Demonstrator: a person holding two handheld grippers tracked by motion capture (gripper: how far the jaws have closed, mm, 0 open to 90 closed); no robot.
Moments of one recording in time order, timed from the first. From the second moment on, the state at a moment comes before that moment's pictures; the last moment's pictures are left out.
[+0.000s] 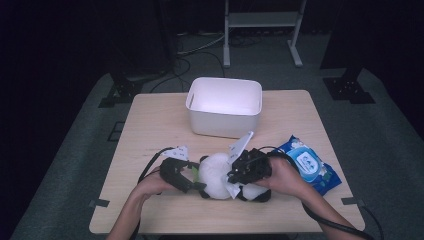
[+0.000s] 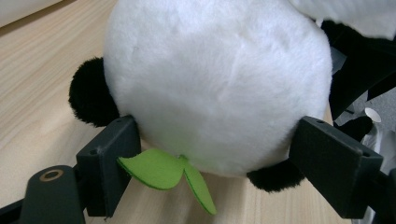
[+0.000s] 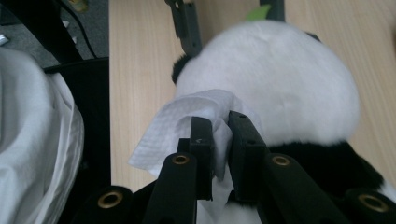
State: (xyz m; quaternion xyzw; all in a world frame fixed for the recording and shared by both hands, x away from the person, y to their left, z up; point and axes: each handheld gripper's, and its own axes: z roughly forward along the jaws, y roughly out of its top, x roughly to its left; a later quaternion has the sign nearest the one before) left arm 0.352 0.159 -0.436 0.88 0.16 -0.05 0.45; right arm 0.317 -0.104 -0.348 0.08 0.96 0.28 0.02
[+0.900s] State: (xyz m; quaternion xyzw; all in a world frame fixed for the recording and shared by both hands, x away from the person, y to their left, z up) left arm 0.346 0.156 -0.418 0.87 0.15 -0.05 0.47; right arm 0.323 -0.154 -0.347 0.16 0.93 0.32 0.03
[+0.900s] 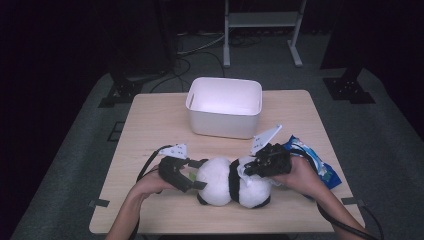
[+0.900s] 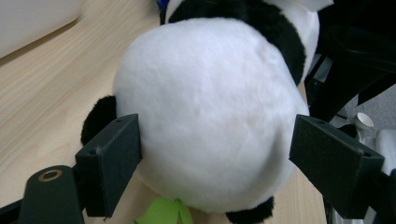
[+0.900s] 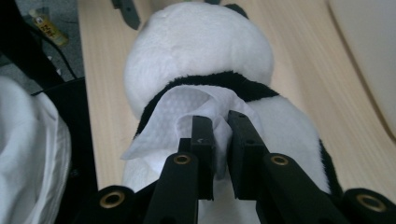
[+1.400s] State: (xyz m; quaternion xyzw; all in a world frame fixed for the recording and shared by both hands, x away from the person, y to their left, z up) left arm 0.343 0.150 -0.423 0.87 0.15 -0.04 0.46; right arm 0.312 -0.126 -0.336 0.11 0.95 0.30 0.03
